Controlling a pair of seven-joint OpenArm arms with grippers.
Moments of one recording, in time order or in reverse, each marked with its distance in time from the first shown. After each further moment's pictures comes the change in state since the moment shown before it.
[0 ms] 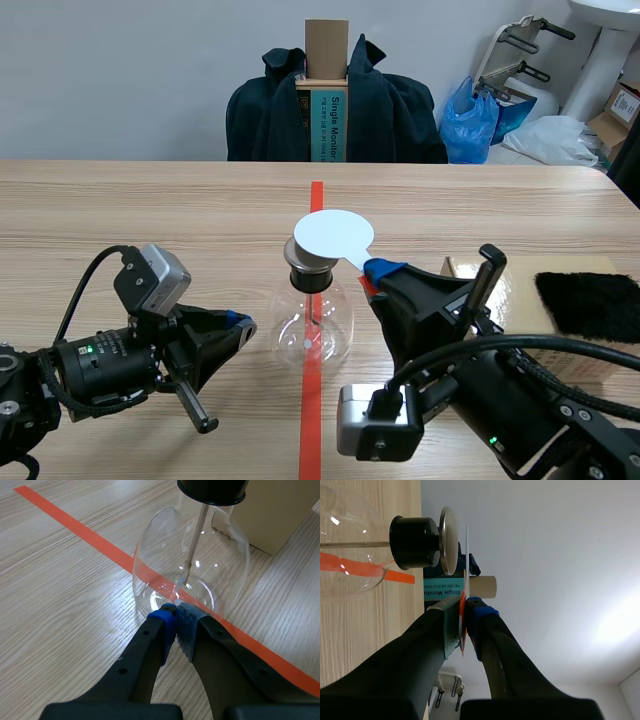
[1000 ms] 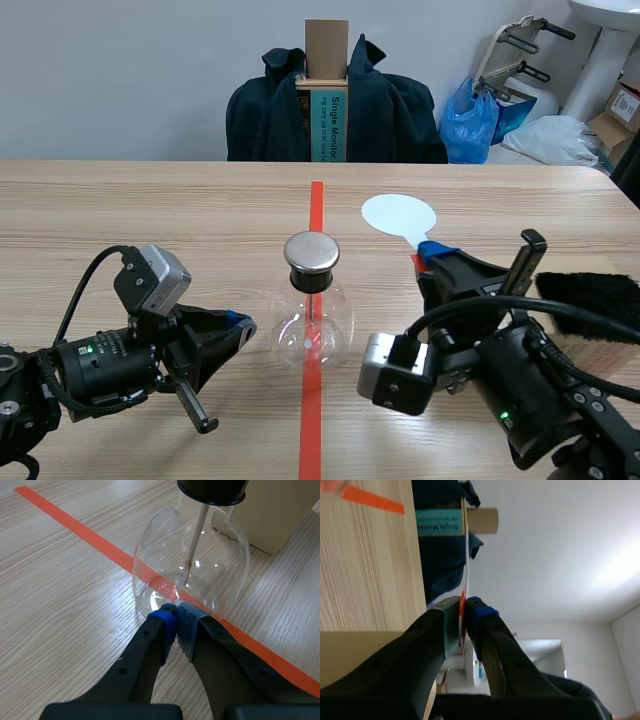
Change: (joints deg) left arm 0.0 0.0 0.0 0.0 0.0 0.0 0.0; right arm 0.0 0.0 0.0 0.0 0.0 0.0 -17.3
